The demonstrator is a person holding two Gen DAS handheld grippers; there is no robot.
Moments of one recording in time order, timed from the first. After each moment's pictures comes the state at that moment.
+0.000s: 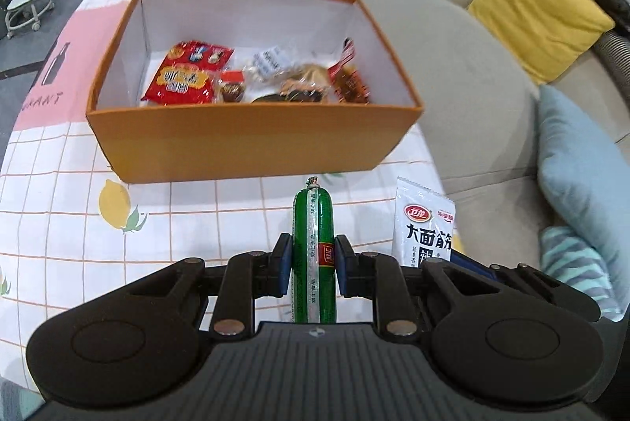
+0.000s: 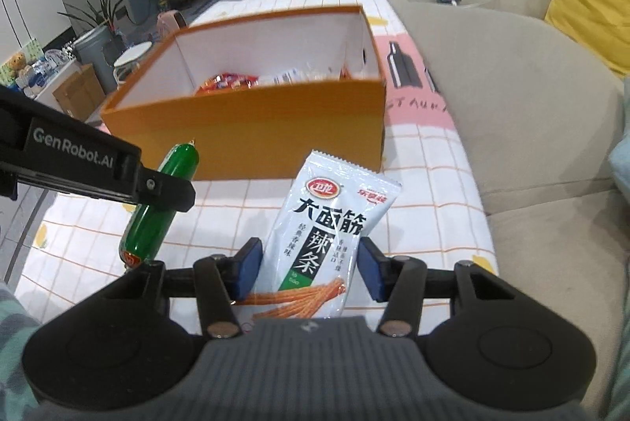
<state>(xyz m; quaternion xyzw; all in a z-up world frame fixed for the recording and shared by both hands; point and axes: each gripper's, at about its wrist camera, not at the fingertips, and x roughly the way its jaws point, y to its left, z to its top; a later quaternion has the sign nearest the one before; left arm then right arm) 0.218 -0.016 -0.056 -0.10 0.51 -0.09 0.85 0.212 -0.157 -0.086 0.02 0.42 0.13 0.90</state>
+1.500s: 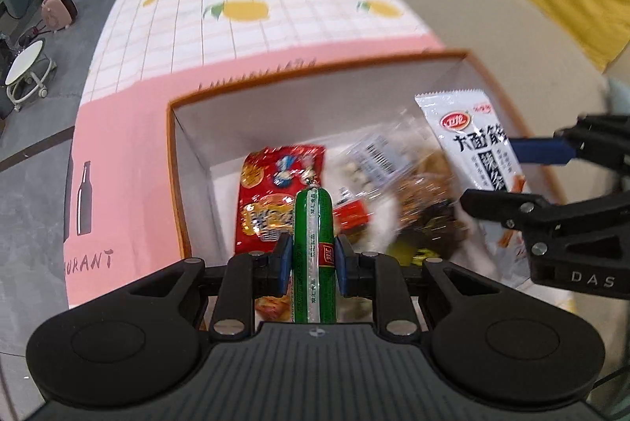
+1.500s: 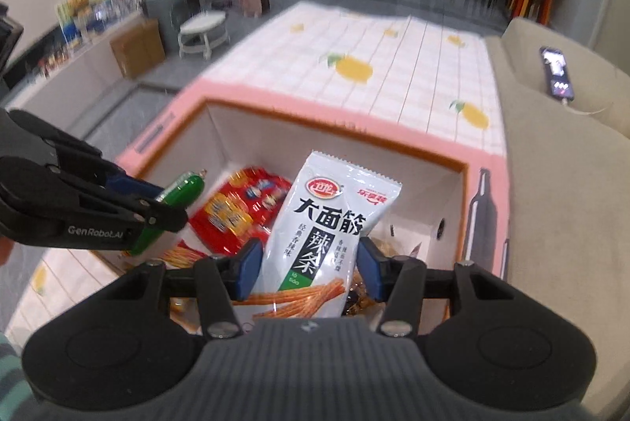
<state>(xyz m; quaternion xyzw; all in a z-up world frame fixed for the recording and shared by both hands) 0.395 0.049 -0.070 0.04 0.54 -0.08 0.83 0.442 -0.078 -0.051 -0.10 0.45 0.27 0.85</state>
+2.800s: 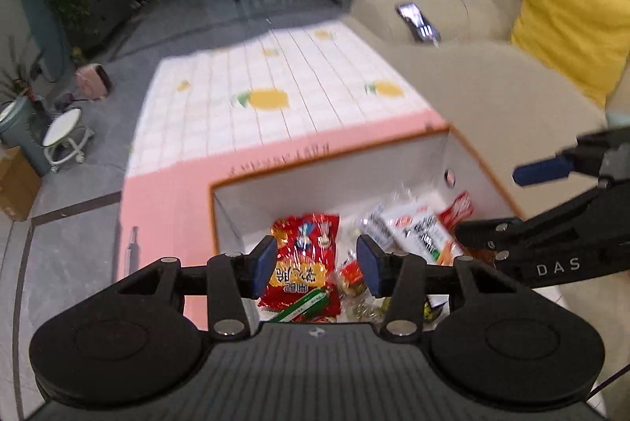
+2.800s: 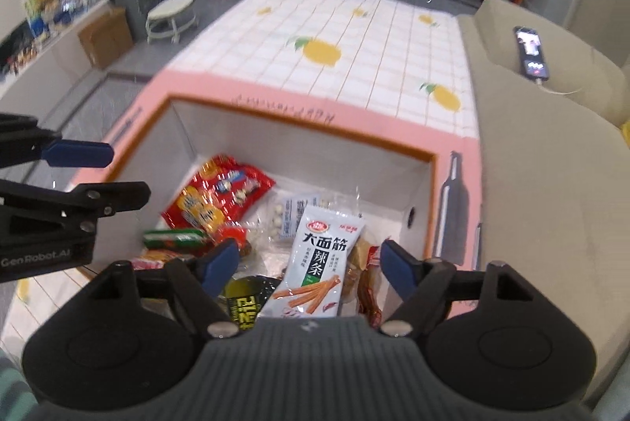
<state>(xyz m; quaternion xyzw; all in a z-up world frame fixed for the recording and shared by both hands) 0.342 0.030 0.007 0.05 0.42 -0.04 0.91 0.434 -0.091 -0.013 -0.09 0.46 0.21 0.86</state>
